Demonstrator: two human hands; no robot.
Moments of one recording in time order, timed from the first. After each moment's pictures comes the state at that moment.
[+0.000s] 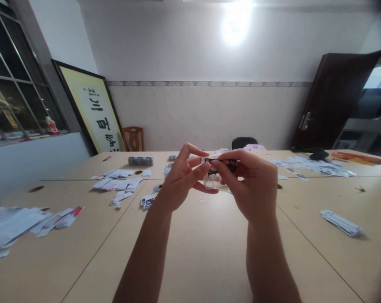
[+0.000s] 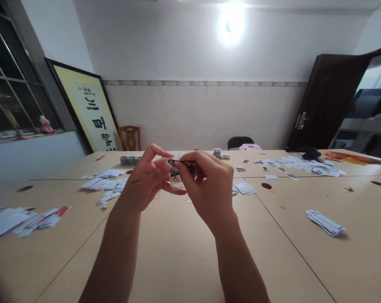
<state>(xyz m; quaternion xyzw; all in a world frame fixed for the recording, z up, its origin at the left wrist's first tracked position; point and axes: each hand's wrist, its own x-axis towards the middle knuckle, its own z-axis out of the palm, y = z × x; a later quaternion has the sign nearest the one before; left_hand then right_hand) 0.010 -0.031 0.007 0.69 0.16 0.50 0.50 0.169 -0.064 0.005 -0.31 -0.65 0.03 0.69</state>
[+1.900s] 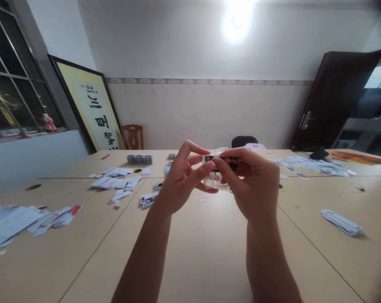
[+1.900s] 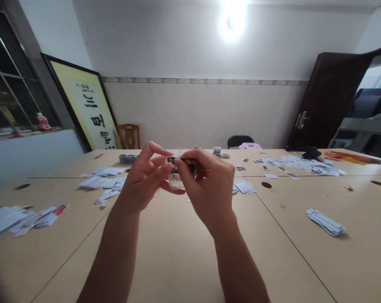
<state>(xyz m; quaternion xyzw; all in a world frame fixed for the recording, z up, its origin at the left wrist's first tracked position) 0.013 -0.032 0.007 0.70 0.12 0.52 0.48 0.164 -0.064 0.006 -0.32 -0.63 0.03 0.70</state>
